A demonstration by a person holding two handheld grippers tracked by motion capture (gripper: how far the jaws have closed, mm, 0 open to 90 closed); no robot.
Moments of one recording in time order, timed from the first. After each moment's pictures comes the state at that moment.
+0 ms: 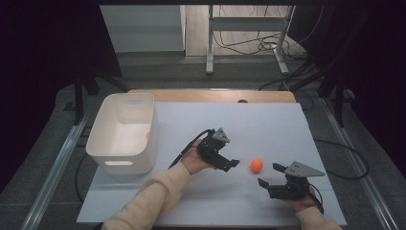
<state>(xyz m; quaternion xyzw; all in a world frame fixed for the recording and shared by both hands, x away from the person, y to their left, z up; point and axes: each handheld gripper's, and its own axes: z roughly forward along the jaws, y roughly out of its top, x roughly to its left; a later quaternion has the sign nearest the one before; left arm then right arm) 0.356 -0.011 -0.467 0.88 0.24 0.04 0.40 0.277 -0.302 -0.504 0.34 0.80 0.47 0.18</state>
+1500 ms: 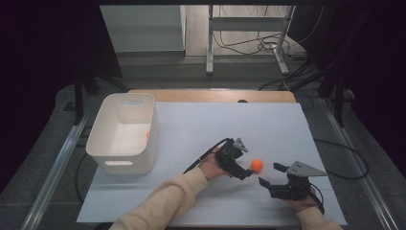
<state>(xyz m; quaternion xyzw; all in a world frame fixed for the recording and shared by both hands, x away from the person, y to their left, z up) 0.359 -0.065 -0.499 0.90 0.21 0.01 0.37 0.276 -0.304 -0.502 0.34 0.79 0.48 0.17</state>
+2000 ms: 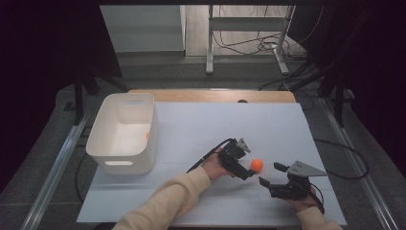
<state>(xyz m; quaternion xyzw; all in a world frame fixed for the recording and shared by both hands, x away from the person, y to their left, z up) 0.364 -0.076 -0.504 0.91 0.21 0.01 0.36 0.276 -0.304 -0.502 0.35 0.79 0.48 0.17</state>
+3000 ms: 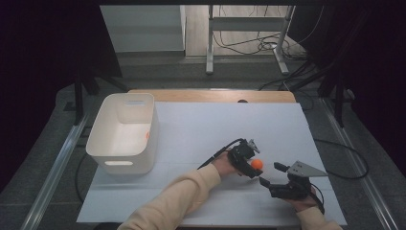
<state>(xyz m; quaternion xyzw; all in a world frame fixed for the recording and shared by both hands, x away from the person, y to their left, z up) 0.378 -0.107 -0.516 0.92 0.18 -0.01 0.35 0.276 -0.305 -0.501 0.35 0.79 0.48 0.18</state>
